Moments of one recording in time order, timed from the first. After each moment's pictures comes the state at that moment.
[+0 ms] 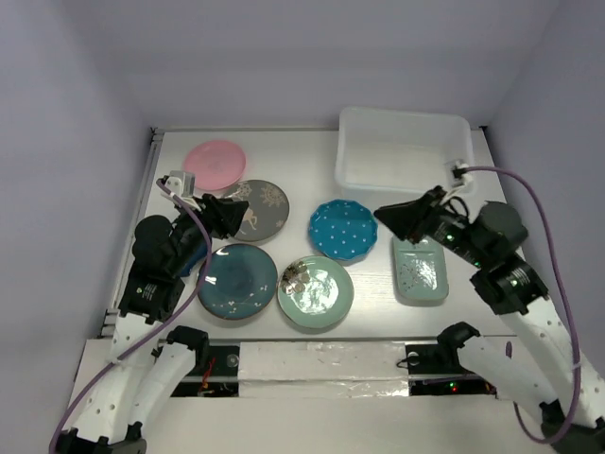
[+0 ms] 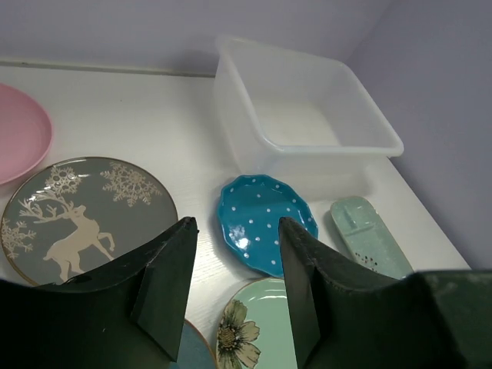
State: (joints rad) left arm -0.26 0.62 0.75 -0.16 0.25 -0.42; right arm 0.42 0.69 0.93 -0.22 -0.36 0.60
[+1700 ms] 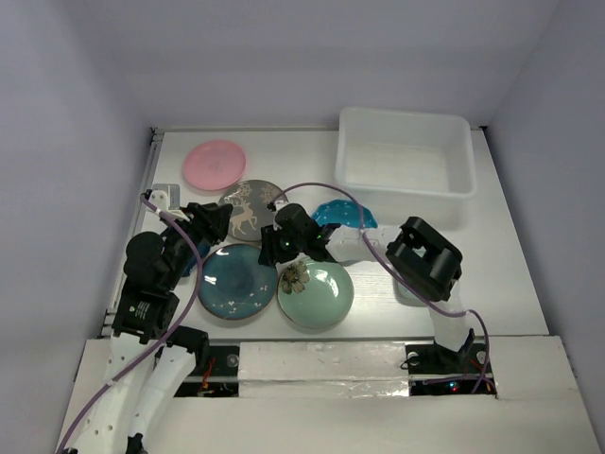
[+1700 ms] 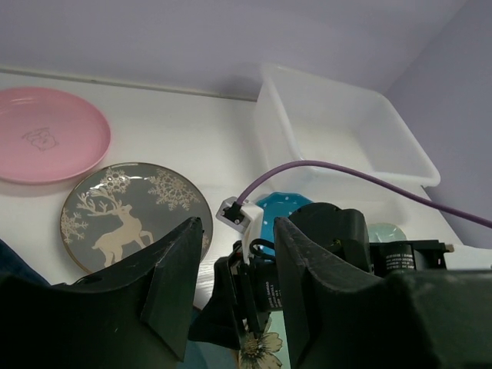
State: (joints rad) left arm -0.26 0.51 0.73 -0.22 0.09 -0.40; right arm 0.94 2.04 1.31 0.04 -0.16 0.60
